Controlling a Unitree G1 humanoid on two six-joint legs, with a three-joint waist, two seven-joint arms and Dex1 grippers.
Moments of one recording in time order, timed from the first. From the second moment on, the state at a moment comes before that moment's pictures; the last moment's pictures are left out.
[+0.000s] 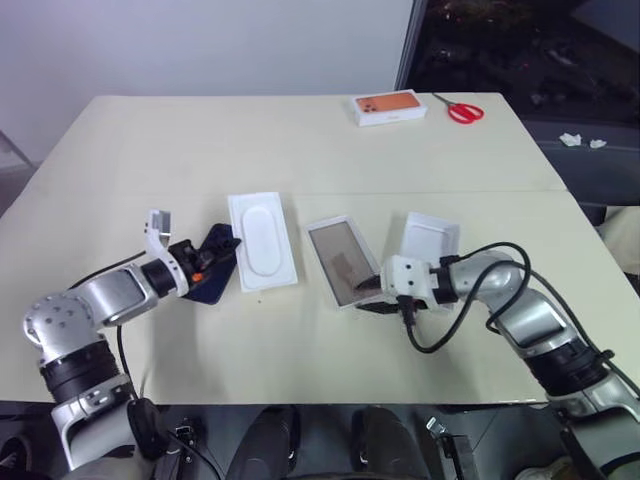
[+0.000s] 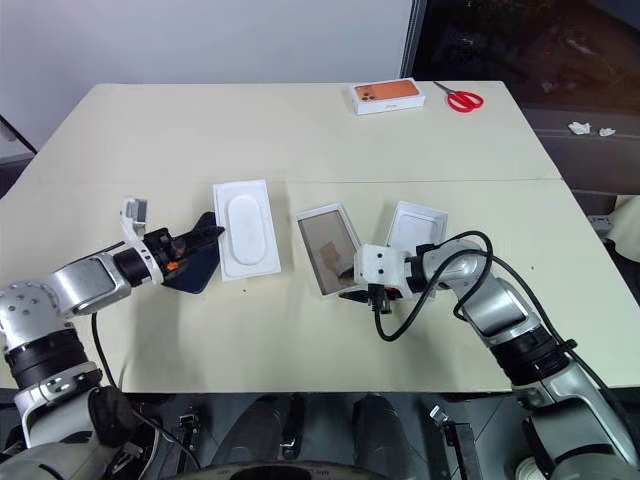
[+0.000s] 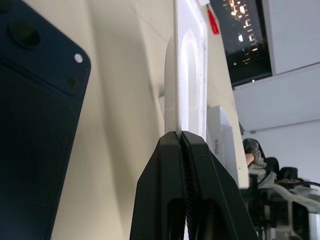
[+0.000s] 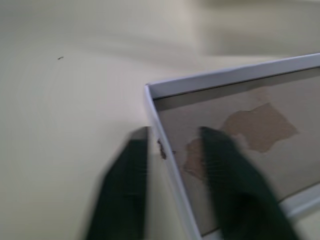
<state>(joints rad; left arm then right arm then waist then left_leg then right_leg) -0.46 0.39 0.67 0.04 -1.24 1.45 -0.09 -0.45 -0.71 0.33 -0.07 0.09 0.18 1.17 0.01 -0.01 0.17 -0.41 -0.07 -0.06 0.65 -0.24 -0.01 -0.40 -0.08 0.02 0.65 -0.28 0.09</state>
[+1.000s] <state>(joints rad) -0.49 0.43 0.61 0.08 -1.43 1.32 0.03 -0.54 -0.48 0.42 -0.01 0.01 0.23 1.06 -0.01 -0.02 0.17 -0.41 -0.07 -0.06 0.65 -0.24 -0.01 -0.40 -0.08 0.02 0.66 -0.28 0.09</state>
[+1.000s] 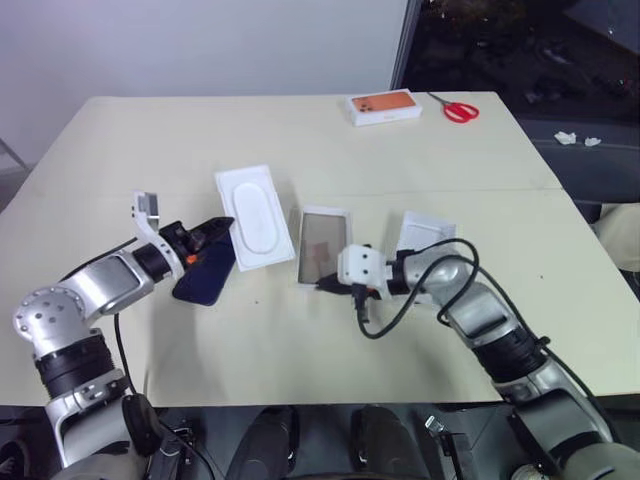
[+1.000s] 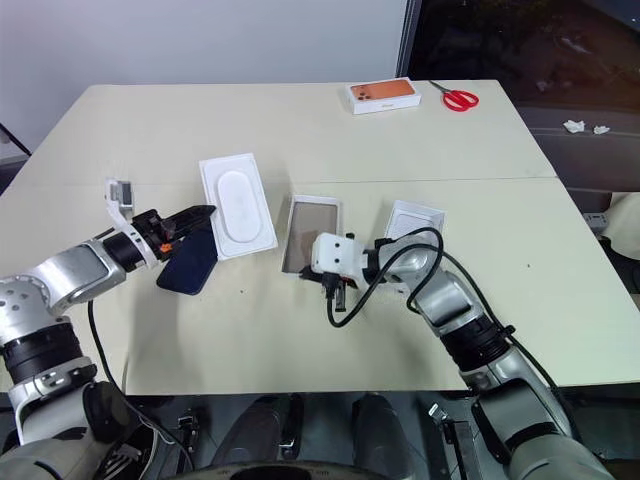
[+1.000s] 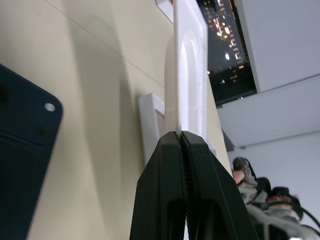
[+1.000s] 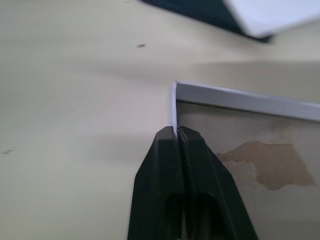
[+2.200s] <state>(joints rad) -0.56 0.32 0.33 0.15 -1.24 1.24 -0.10 -0.51 -0.65 0.18 -0.08 0.11 0.33 0.99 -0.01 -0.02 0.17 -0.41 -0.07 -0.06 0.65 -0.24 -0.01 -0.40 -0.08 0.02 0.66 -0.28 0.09</state>
